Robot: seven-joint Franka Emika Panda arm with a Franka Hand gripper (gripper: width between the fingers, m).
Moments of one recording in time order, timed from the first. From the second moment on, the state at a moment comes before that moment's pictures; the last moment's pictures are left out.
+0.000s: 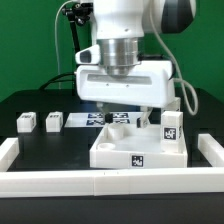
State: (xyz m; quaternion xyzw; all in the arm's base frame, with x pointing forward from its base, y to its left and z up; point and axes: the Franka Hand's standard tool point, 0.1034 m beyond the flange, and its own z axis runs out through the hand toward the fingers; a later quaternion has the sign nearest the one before) arm 0.478 0.013 0.051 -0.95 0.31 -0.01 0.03
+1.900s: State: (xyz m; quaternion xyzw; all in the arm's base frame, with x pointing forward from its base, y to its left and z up) arm 0.504 -0.023 0.086 -0.97 0.21 -0.08 0.03
